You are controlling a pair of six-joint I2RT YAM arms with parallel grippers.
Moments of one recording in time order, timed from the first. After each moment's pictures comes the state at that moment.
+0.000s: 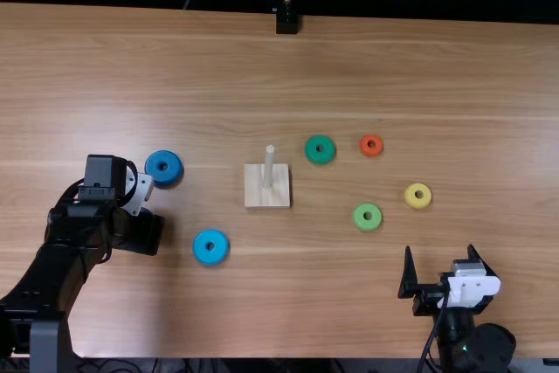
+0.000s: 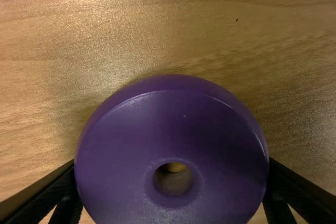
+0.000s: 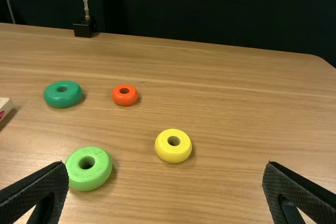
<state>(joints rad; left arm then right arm) -0.02 1.60 0.84 -0.58 0.03 0.16 -0.09 0.01 0.08 -0.27 -0.09 -0.16</state>
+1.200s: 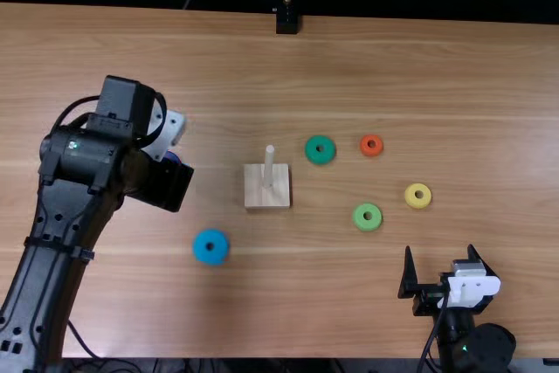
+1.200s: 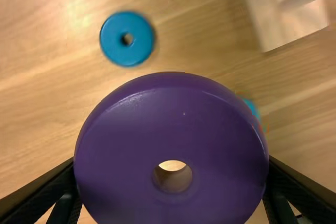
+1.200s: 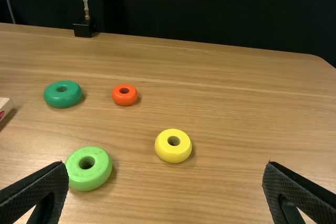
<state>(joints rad) -0.22 1.60 1.60 -1.25 0.04 0.10 -0.09 0.01 0.08 -0.27 -0.09 -0.16</state>
